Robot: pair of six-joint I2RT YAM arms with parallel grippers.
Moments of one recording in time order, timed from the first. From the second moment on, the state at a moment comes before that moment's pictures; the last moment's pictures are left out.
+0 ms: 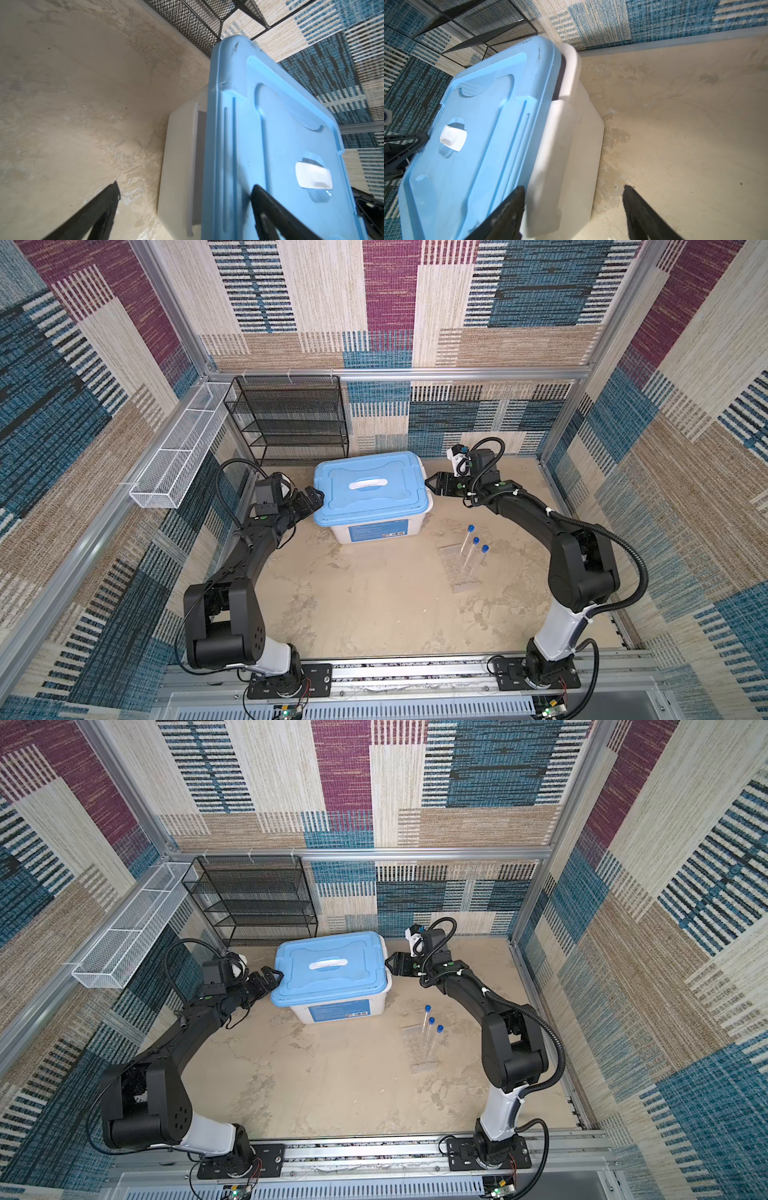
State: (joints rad) left arm 0.09 1.50 1.02 -0.16 0.37 -0.55; right arm 0.29 1.82 1.40 -0.21 -0.41 0.35
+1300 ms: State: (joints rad) left arm 0.02 1.51 1.13 -0.29 0.29 -0.49; right arm 0.32 1.74 1.44 -0.21 -0.35 0.35
